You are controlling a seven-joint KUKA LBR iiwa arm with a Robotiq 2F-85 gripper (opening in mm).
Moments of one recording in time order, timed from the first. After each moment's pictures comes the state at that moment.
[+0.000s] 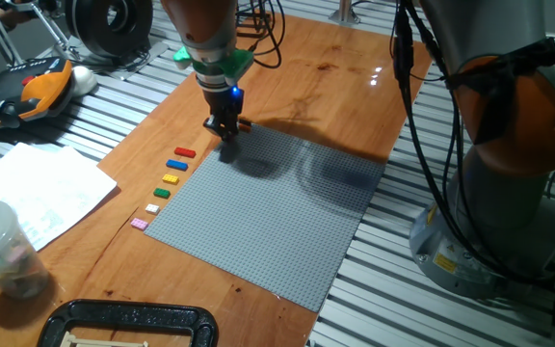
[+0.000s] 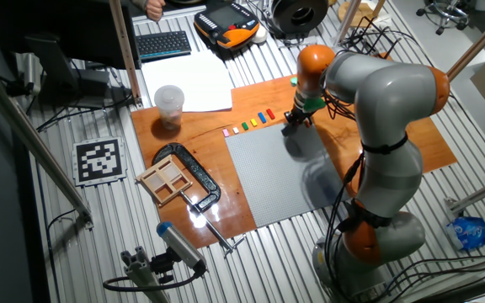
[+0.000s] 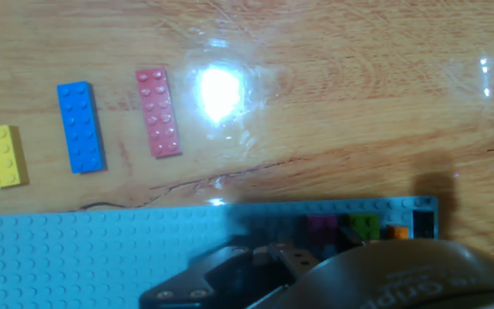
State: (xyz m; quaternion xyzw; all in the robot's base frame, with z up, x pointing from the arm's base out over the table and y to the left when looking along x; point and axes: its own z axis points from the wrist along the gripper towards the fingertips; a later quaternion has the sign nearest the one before) arm 0.555 -0.058 0.039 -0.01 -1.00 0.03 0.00
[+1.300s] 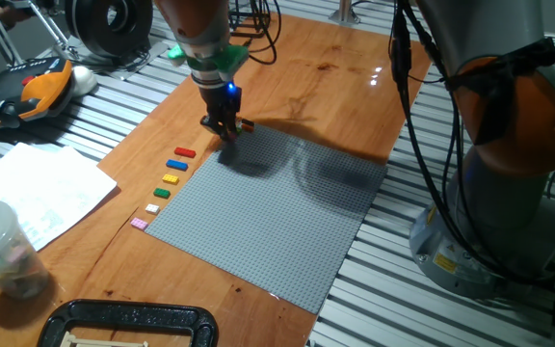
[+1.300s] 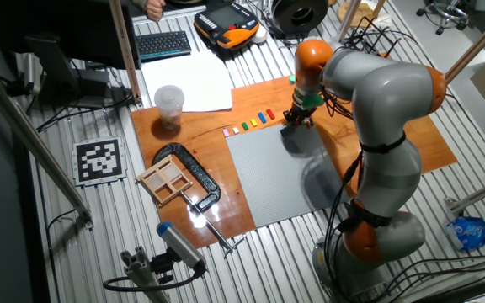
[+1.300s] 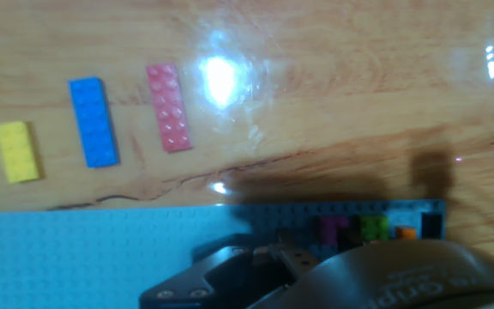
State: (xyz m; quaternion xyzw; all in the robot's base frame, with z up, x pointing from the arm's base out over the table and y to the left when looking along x) arm 0.552 -0.054 0.055 -0.01 -1.00 0.03 0.03
